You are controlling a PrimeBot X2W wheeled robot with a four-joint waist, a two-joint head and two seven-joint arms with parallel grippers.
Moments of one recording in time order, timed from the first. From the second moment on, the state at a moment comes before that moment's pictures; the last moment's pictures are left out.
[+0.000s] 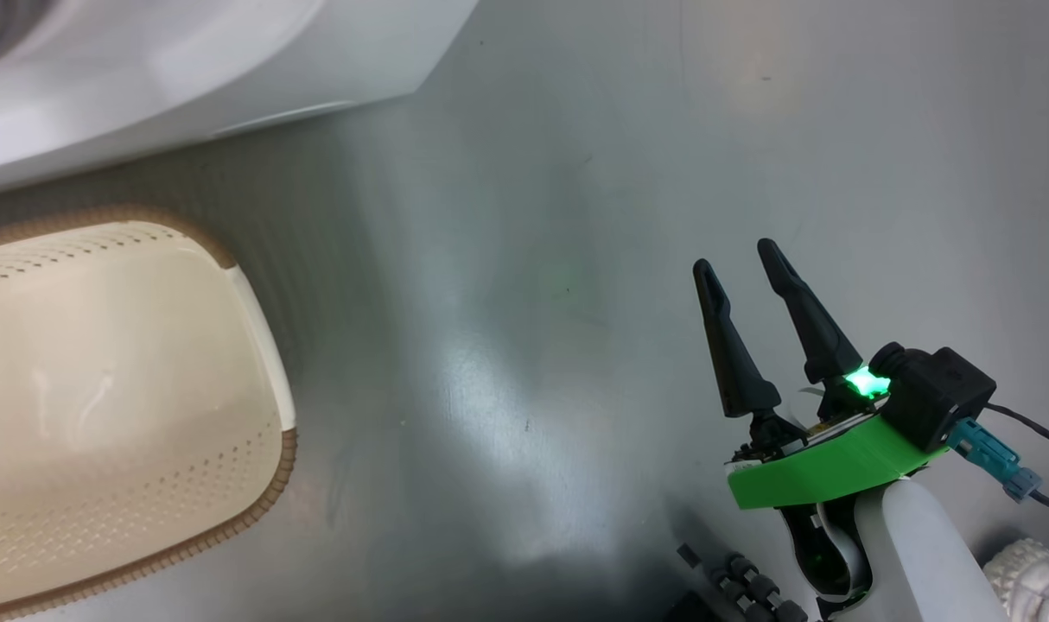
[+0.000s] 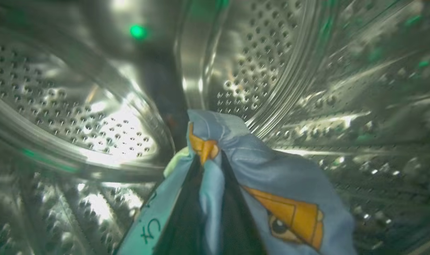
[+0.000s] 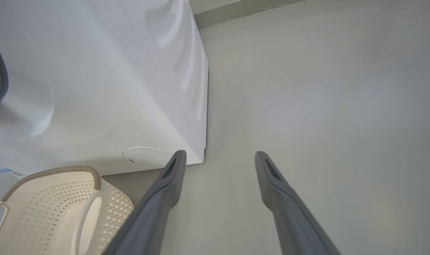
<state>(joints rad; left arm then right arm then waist) -1.44 0.39 -0.21 0.85 -0.31 -0.13 -0.25 -0.29 -0.05 0.18 0.05 0.35 0.13 -0.26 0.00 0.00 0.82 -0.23</state>
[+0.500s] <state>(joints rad) -1.33 0.39 -0.11 0.47 -0.24 -0.13 -0.26 -0.31 -0.05 0.19 0.05 0.37 0.13 -0.26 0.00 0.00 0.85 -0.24</state>
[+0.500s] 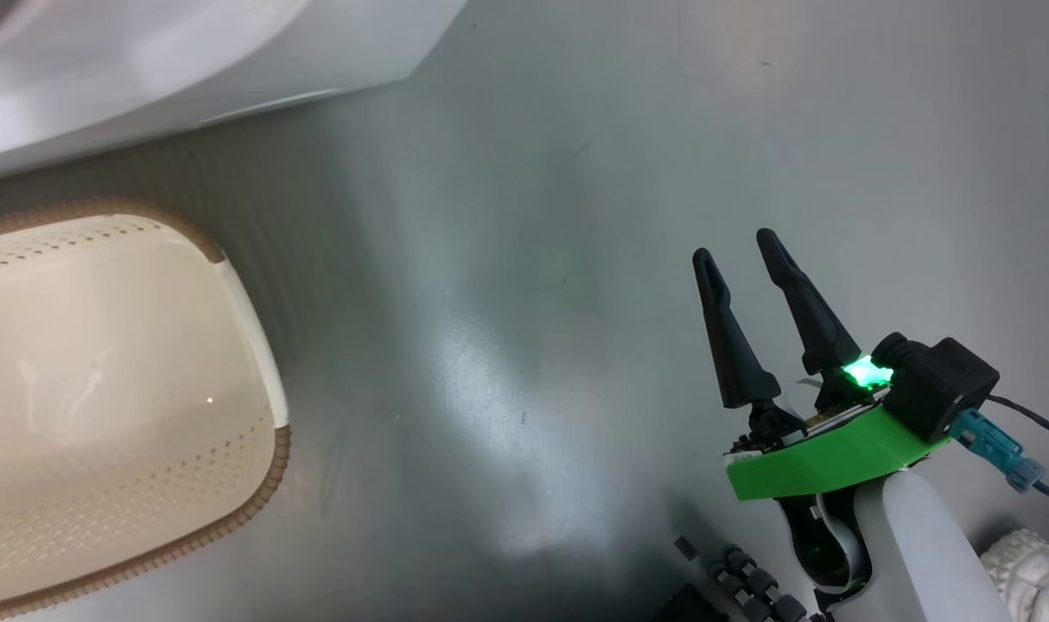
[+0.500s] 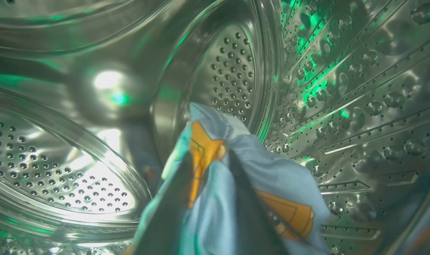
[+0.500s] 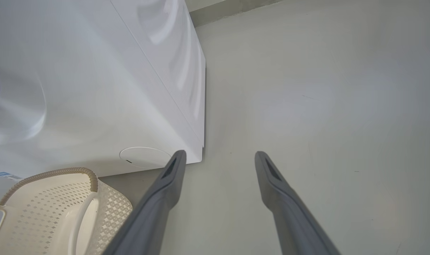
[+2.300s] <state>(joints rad) -0.63 0.16 0.11 0.14 -0.25 -0.13 -0.26 -0.32 -0.05 0.12 0.09 0.32 0.13 -0.26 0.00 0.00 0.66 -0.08</state>
